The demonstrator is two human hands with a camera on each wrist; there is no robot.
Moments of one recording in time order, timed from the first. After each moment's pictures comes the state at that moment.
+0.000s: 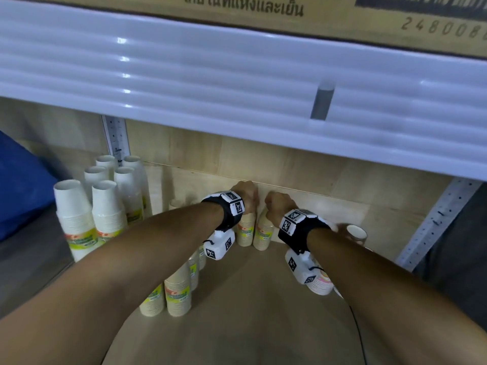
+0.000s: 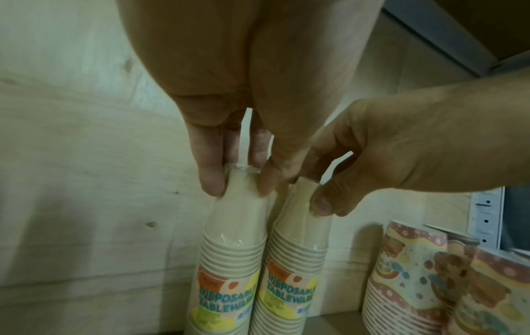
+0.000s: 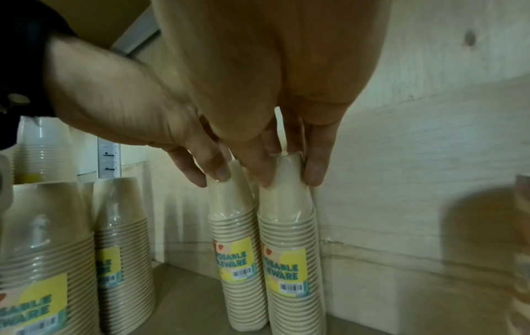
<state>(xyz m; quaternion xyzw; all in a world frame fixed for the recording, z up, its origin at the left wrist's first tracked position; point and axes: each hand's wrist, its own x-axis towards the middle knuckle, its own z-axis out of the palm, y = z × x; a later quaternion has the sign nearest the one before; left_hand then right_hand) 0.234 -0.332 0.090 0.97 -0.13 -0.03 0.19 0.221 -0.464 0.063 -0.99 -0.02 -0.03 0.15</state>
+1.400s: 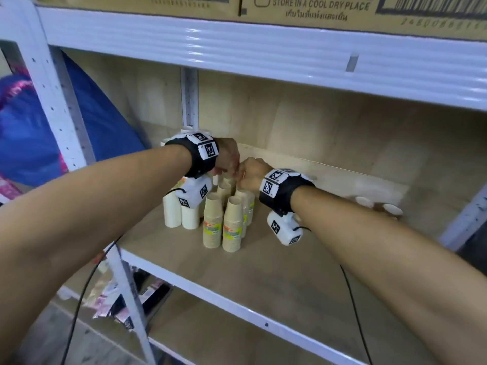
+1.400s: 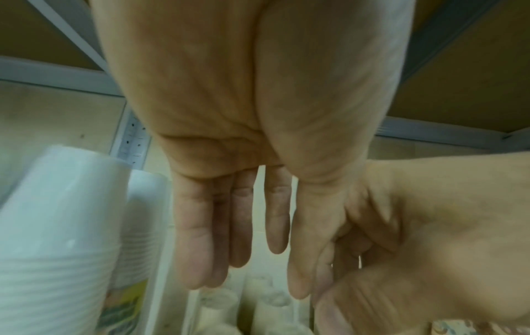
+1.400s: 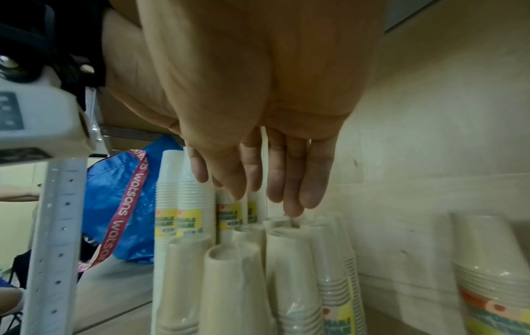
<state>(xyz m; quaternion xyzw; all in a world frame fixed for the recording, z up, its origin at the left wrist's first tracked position) 0.095 -0.178 0.171 0.99 -0.05 -0.10 0.06 0.103 -0.295 0.117 -0.97 -0.18 0.01 0.15</state>
